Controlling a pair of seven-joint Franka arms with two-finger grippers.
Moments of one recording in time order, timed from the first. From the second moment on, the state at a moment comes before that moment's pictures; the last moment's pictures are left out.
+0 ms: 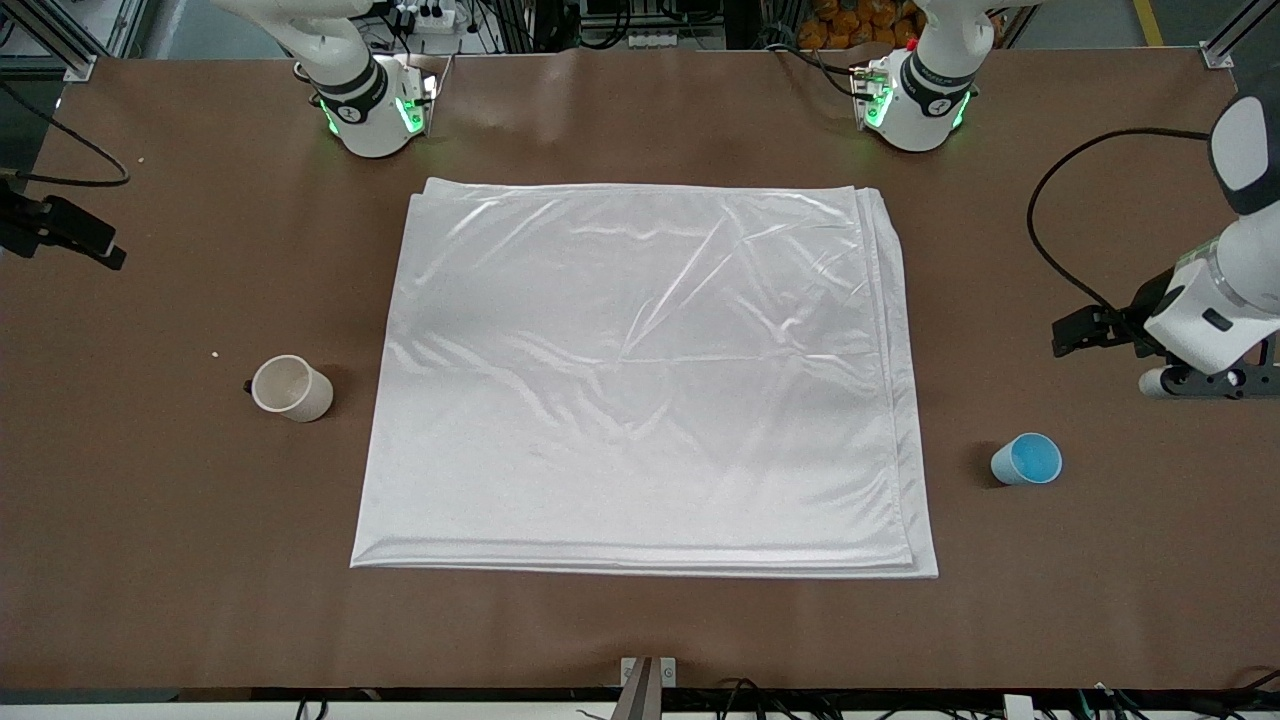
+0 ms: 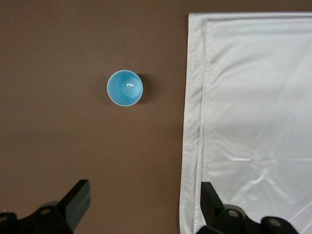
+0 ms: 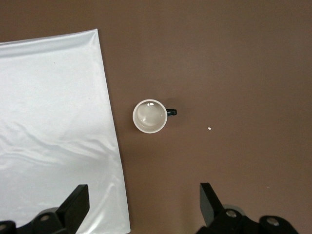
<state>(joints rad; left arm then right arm) 0.10 0.20 -0.12 -1.61 0.04 1.76 -0.02 -0.05 -0.04 -0.03 -1.59 -0.02 1.55 0.07</state>
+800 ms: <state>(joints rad) 0.19 0.44 -0.12 -1.61 0.13 1.95 0.12 -0.06 -0.03 -0.03 -1.82 -0.02 1.82 -0.06</state>
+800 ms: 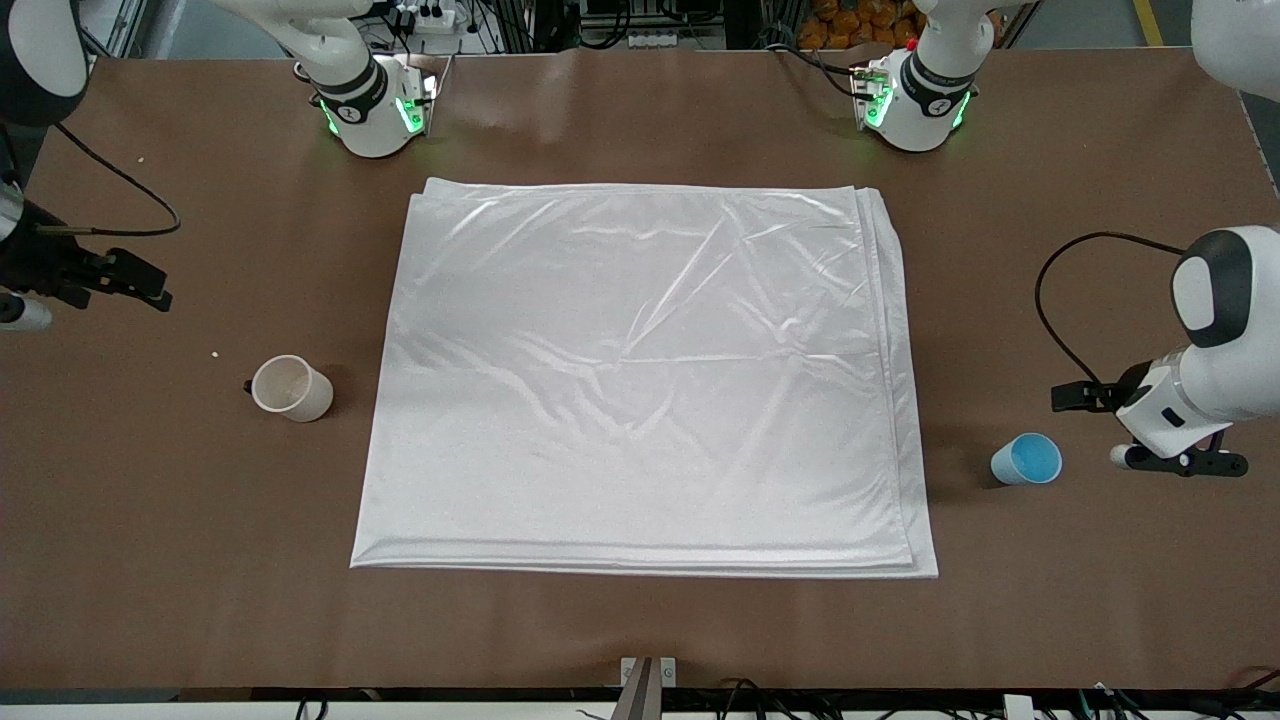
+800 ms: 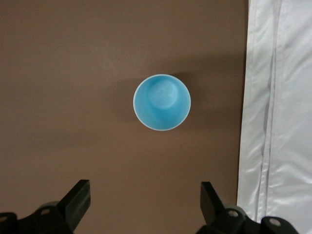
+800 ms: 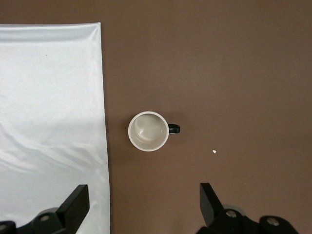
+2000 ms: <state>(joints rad) 0.22 0.68 -0.12 -1.60 0.13 2.29 0.14 -0.17 0.17 -0.04 -2.11 -0.02 2.30 -1.14</state>
